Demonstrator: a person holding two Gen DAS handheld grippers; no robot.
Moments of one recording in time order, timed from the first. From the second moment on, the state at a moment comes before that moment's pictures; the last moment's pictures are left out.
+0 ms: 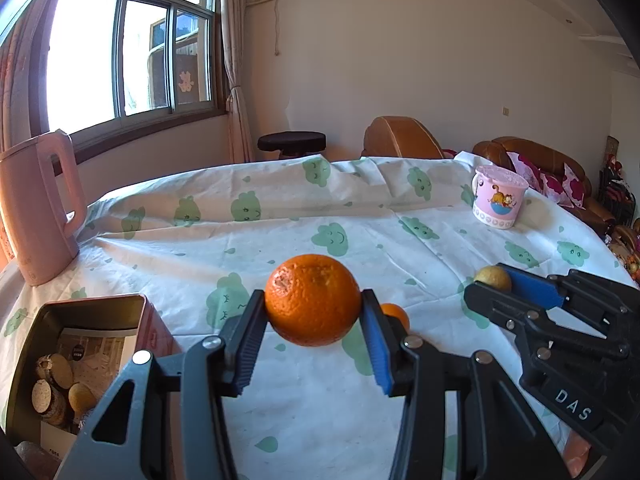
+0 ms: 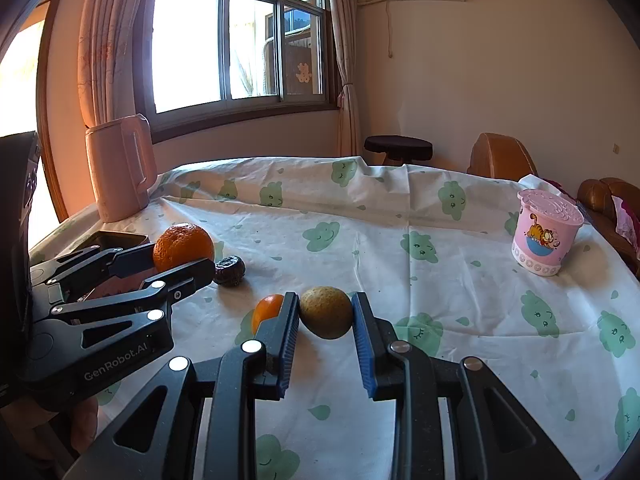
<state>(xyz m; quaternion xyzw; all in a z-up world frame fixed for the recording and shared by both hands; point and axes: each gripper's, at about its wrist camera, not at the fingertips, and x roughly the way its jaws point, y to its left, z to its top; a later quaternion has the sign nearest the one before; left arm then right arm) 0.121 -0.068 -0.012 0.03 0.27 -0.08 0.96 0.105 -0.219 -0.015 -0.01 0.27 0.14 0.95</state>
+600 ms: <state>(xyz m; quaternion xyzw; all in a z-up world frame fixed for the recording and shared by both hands) 0.111 -0.067 -0.007 0.03 0.24 -0.07 0.97 0.097 -0.223 -0.009 -0.01 0.24 0.14 0.96</state>
